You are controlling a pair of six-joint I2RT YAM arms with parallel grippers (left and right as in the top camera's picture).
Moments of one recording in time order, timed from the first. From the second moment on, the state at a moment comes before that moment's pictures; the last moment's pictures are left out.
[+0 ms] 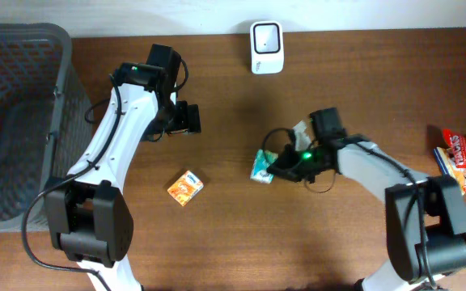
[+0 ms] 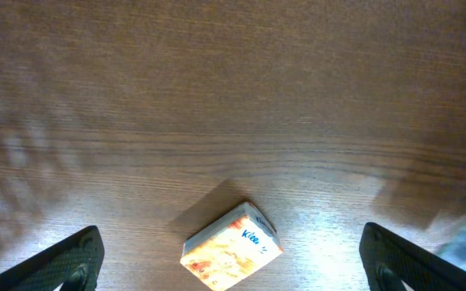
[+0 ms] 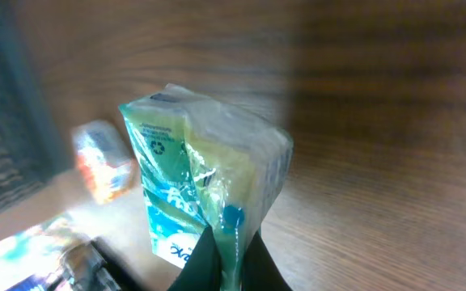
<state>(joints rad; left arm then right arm) -0.23 1.94 1.73 -1.23 0.01 -0.34 0.18 1.78 0.96 -0.44 -0.75 0.45</state>
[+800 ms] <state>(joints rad) -0.23 1.94 1.73 -1.22 0.01 -0.34 -0.01 1.78 0.95 -0.03 -1.52 0.31</state>
